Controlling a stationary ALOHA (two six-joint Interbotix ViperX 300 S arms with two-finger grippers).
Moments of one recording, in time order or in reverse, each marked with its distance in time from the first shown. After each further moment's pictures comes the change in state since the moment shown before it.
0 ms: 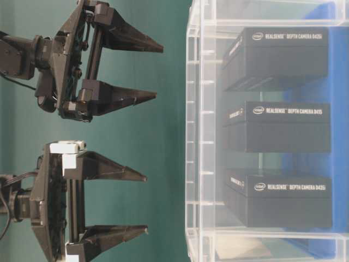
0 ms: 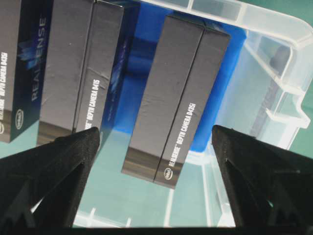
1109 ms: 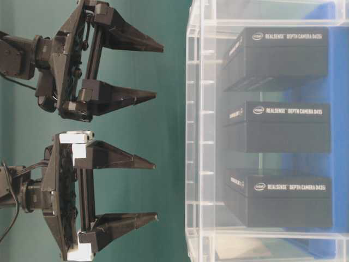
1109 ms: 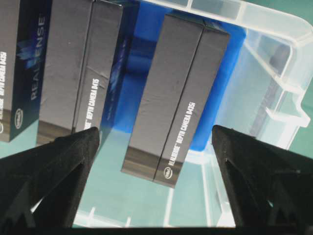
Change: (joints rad) left arm 0.000 0.026 -0.002 0.002 -0.060 0.029; right arm 0.000 0.000 0.000 0.000 0.006 0.000
